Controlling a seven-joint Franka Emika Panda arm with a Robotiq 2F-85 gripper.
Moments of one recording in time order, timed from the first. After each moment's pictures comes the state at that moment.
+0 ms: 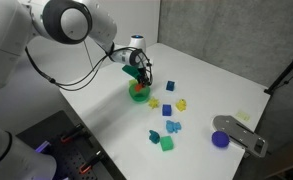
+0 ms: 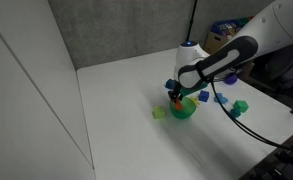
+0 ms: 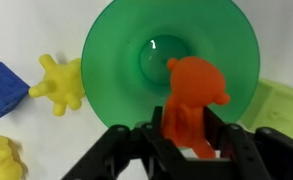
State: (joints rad) arm 0.21 0.89 -0.03 -1.59 -0.08 2.48 0.33
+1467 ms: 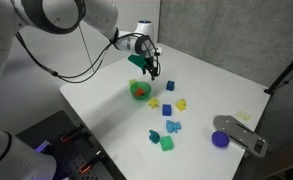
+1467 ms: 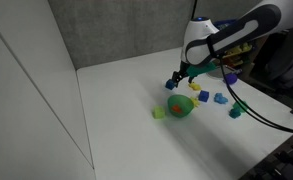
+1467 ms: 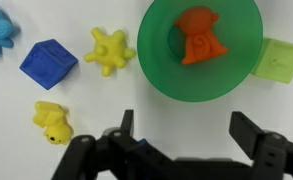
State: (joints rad) arm 0.15 0.75 -0.04 -1.60 -0.07 2.39 0.31
